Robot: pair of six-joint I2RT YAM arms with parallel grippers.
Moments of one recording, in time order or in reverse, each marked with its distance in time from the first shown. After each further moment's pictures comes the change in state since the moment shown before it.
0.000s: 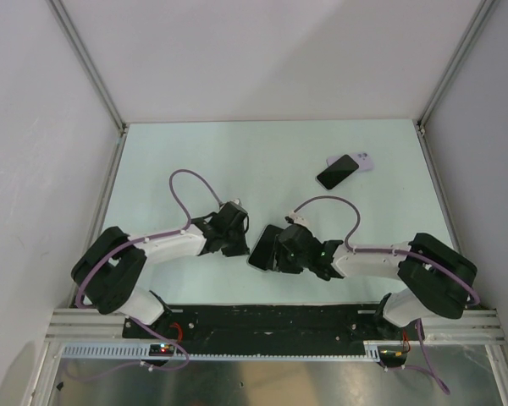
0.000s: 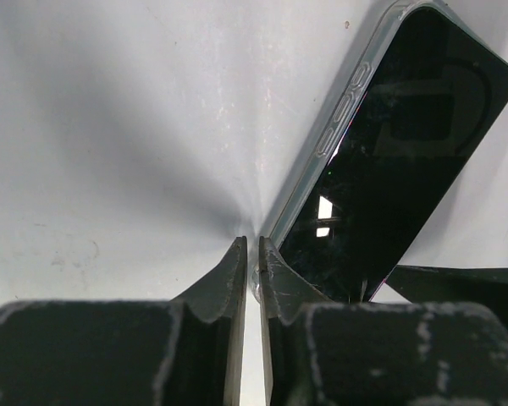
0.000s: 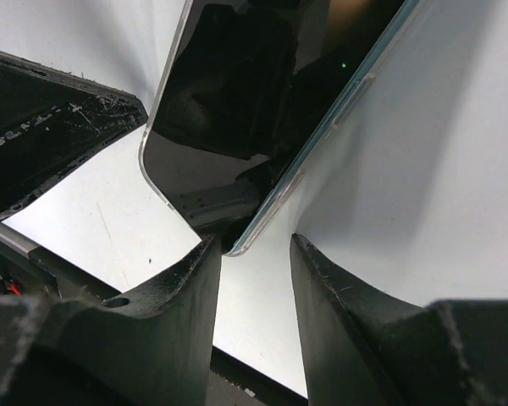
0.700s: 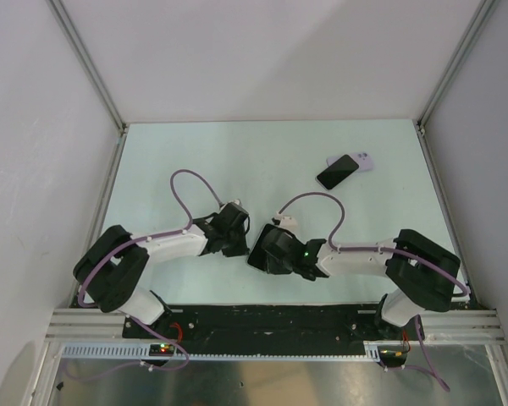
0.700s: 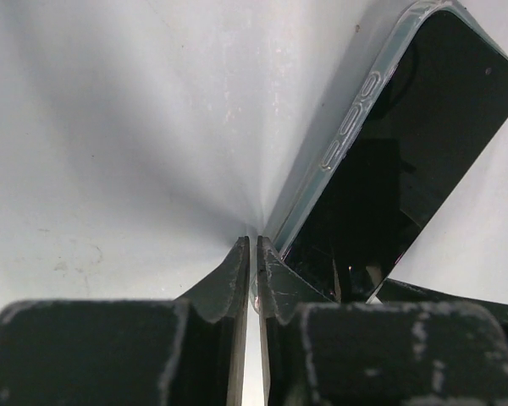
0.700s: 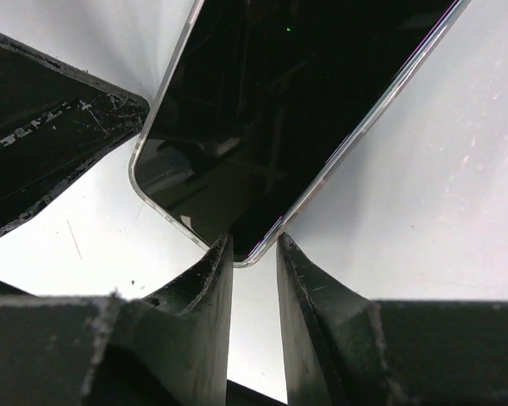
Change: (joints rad) left arm -0.013 0.016 -0.001 0.010 -0.011 -0.007; right arm 0.097 0.104 0.131 -0.124 0.150 -0.033
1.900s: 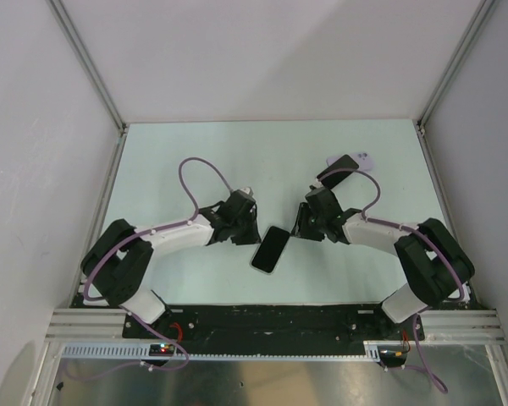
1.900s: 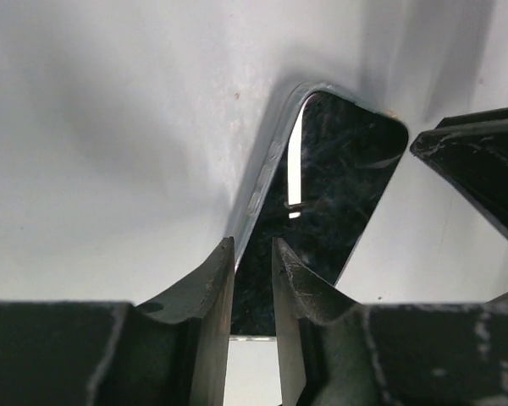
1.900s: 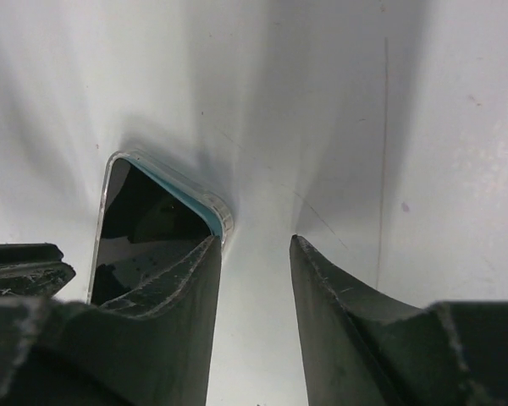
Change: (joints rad) left arm 0.009 0.061 0.151 -0.008 0.039 0.064; right arm -0.488 -0.039 0.003 0.005 -0.230 -0.230
